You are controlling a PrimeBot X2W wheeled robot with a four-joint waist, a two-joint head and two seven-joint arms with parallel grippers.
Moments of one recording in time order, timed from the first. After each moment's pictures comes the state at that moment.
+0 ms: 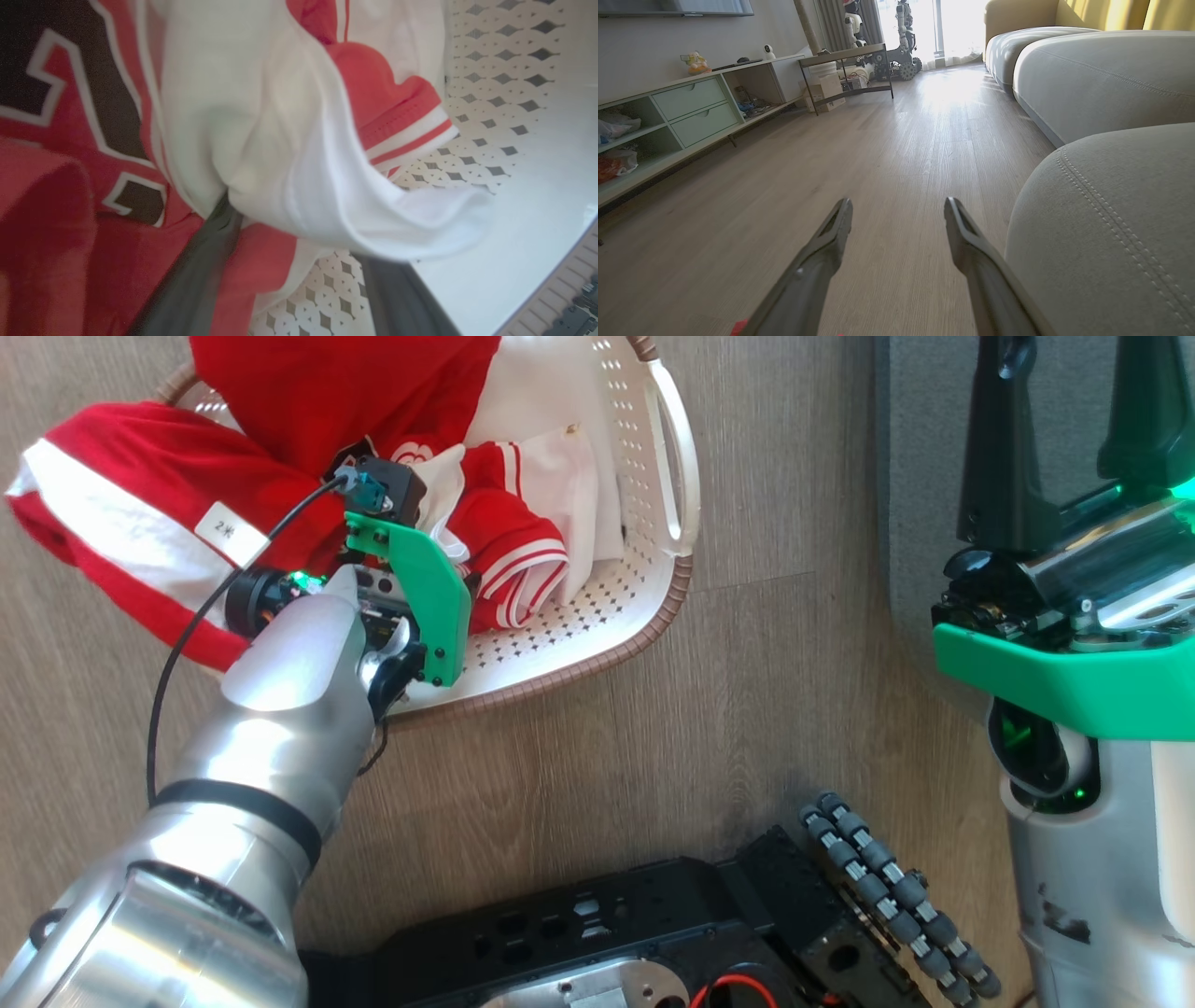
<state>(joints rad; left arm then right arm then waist) -1.02 0.05 -0.74 1.23 -0.59 -0.12 0.21 -0.48 -0.06 0.12 -0.27 0.29 0.12 -0.26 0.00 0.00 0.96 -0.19</state>
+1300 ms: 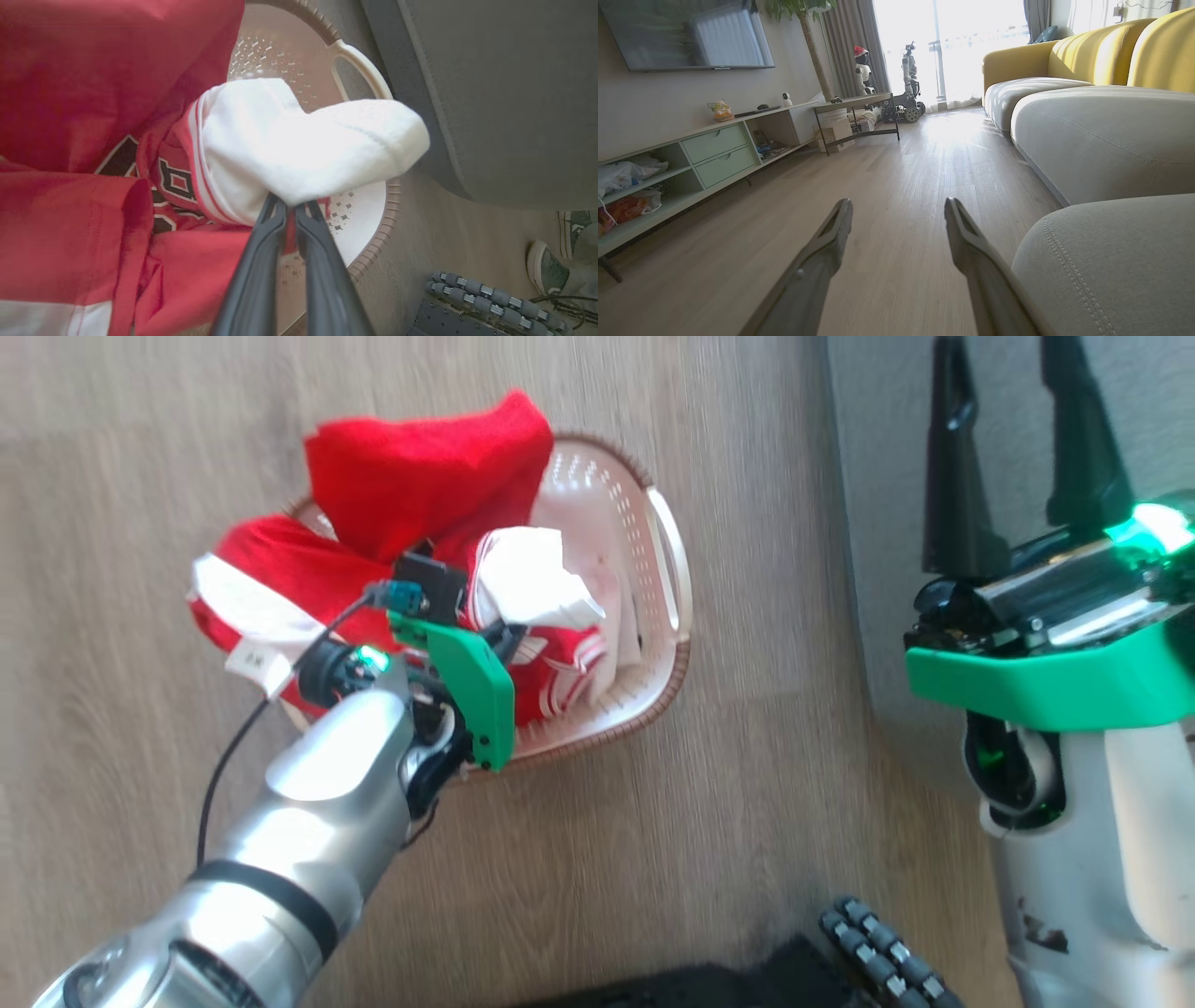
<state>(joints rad) -0.87 0.09 -0.99 1.04 -0.85 -0.12 -0.04 -0.43 -0.06 0.12 -0.17 0.30 0.12 -0.26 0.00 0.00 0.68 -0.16</state>
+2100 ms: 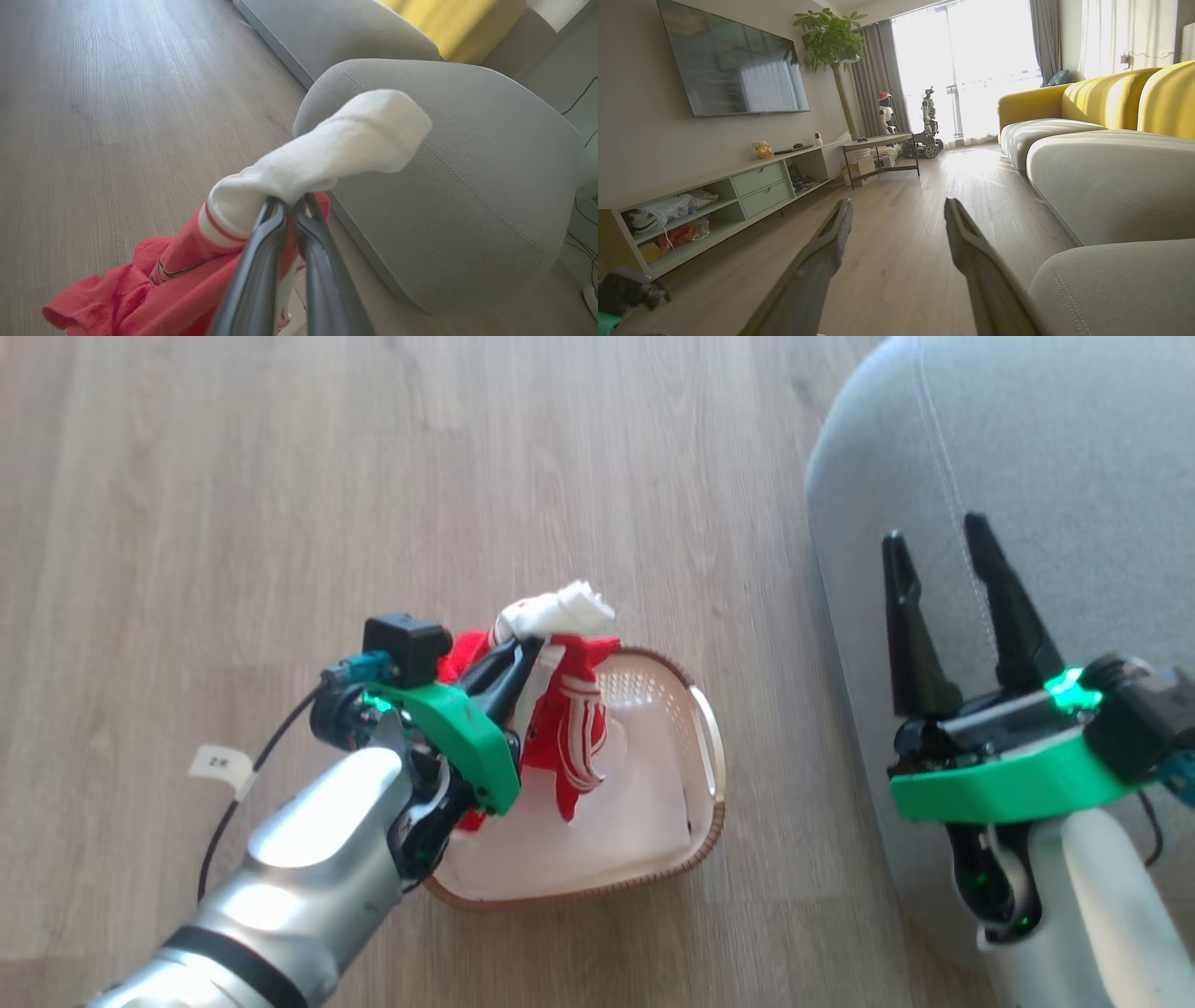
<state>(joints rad) -0.71 0.20 -0.99 0.75 -0.91 -0.10 -0.24 -0.21 -0.11 0.13 -0.07 0.34 0.12 -0.26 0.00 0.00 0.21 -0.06</state>
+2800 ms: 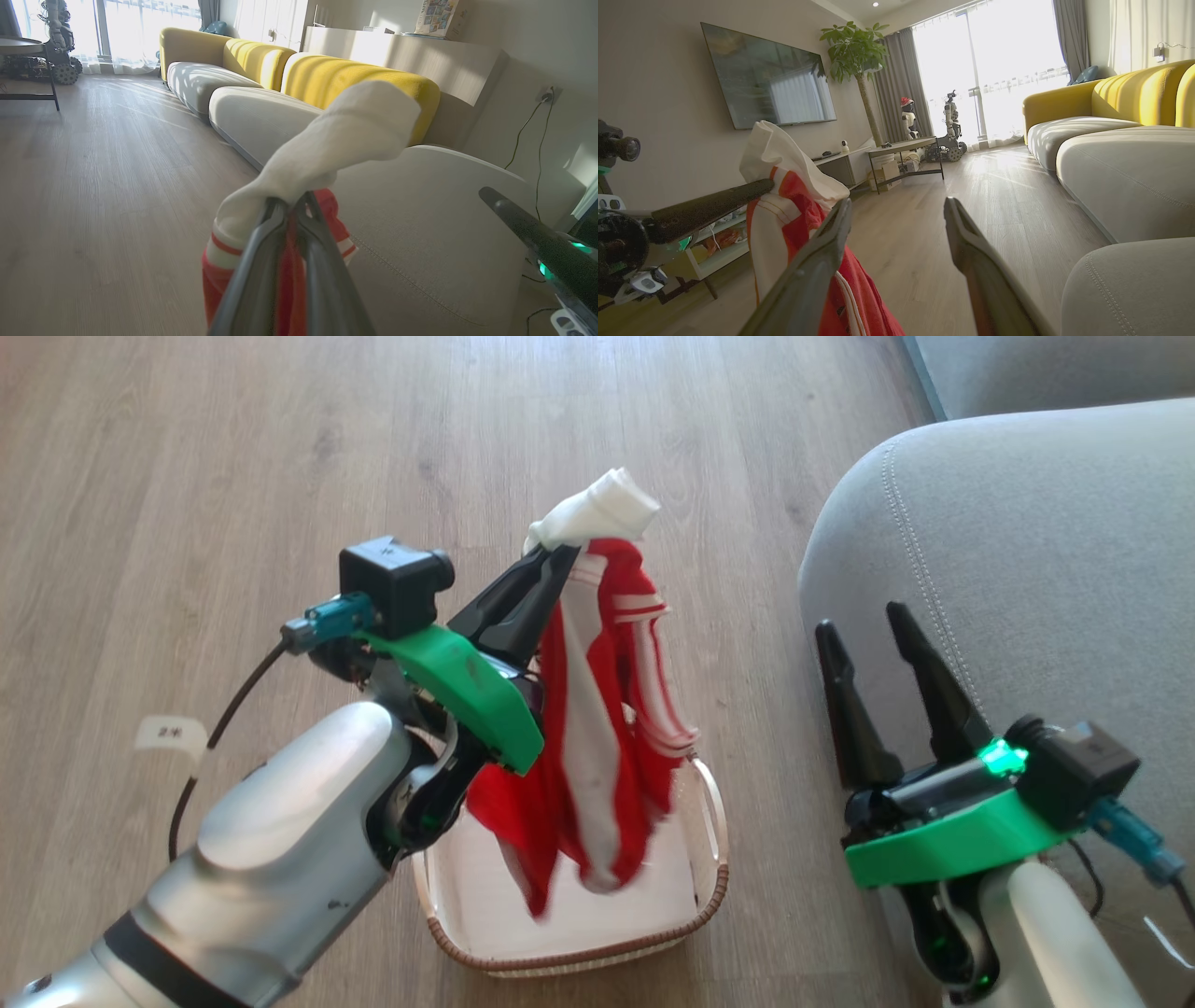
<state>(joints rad) -0.70 0.34 -0.93 0.23 -0.90 0.08 -0.15 -0.12 -0.11 0.21 -0.02 0.39 0.12 -0.26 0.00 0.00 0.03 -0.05</state>
